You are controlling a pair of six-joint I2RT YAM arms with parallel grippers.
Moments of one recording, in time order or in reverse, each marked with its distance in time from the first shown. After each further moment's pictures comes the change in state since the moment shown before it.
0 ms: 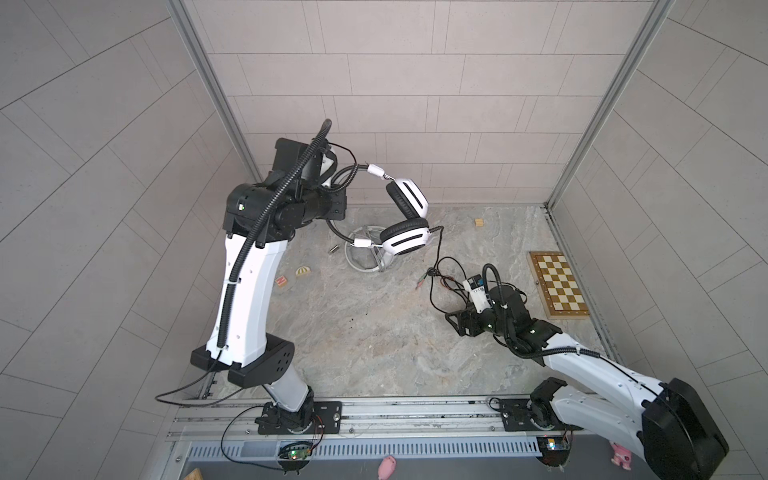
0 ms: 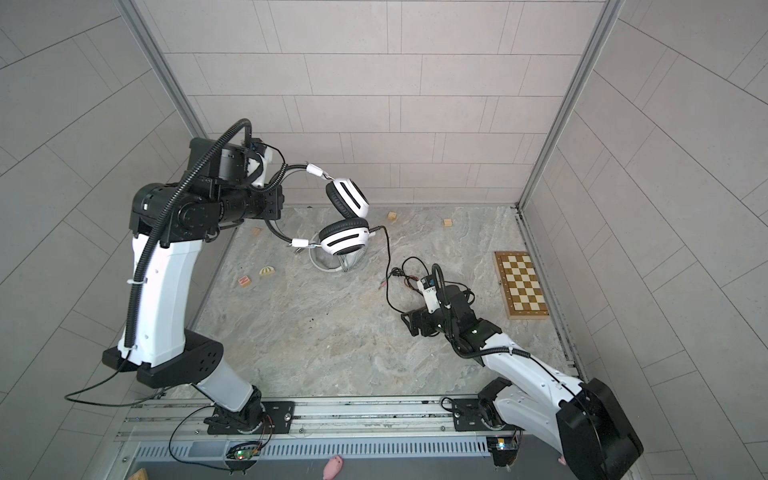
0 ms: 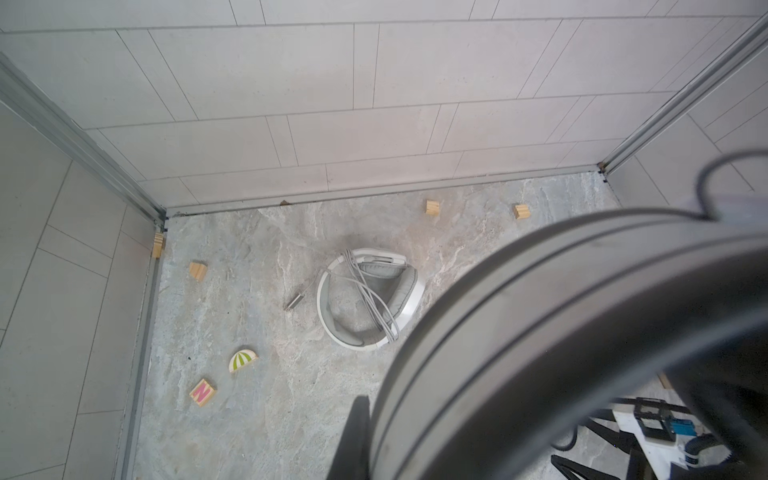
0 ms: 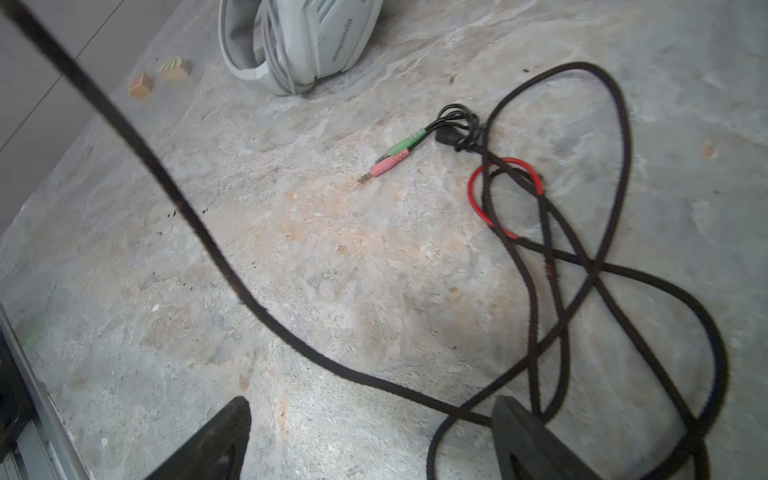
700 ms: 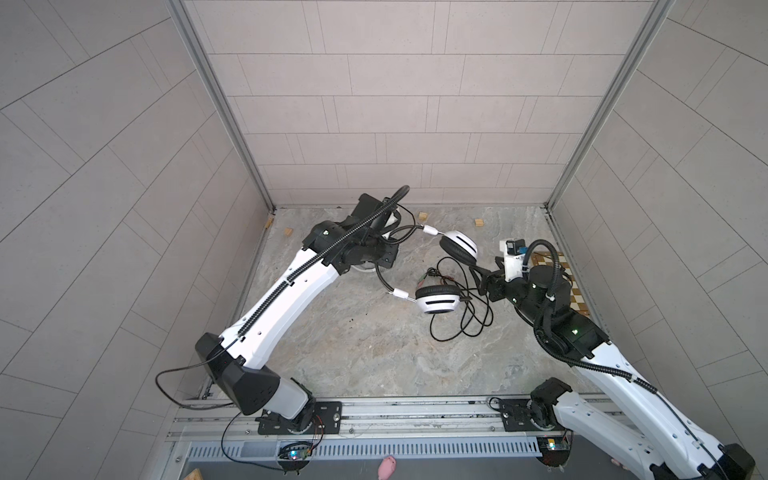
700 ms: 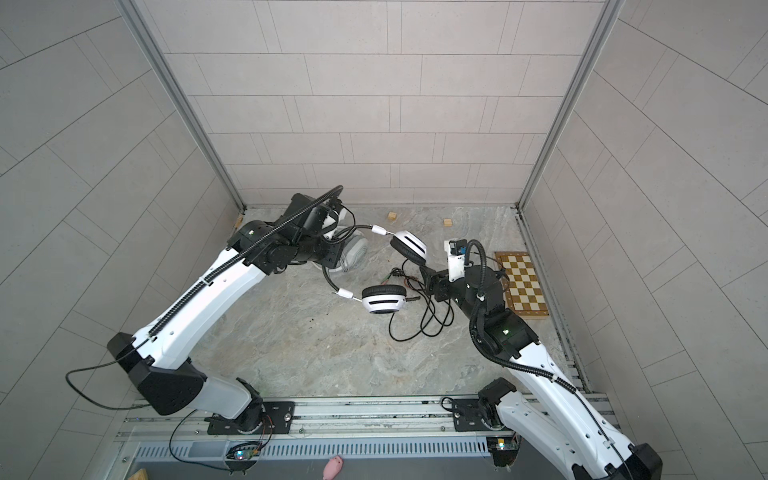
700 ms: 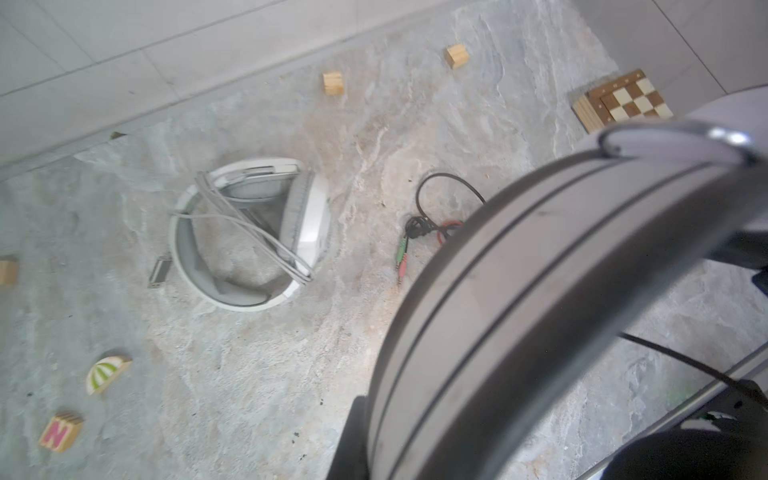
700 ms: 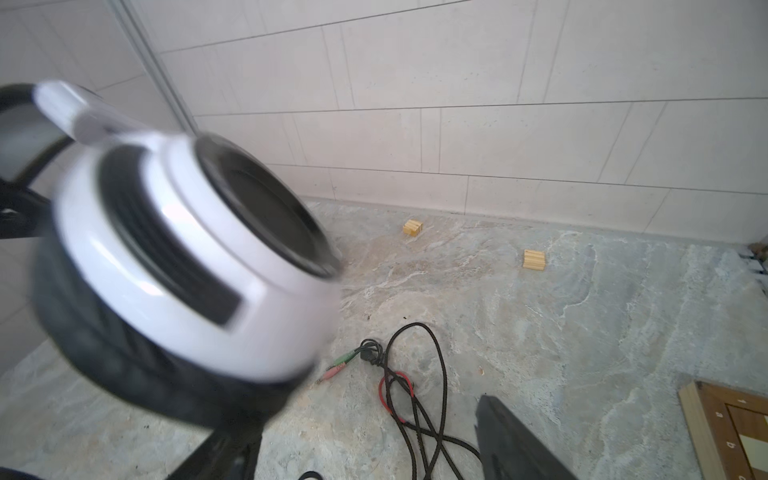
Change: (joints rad) left arm -0.238 -0.161 -0.698 0.371 -0.024 0.001; right arm -0.145 -0.269 0.264 -0.146 0.225 -0.032
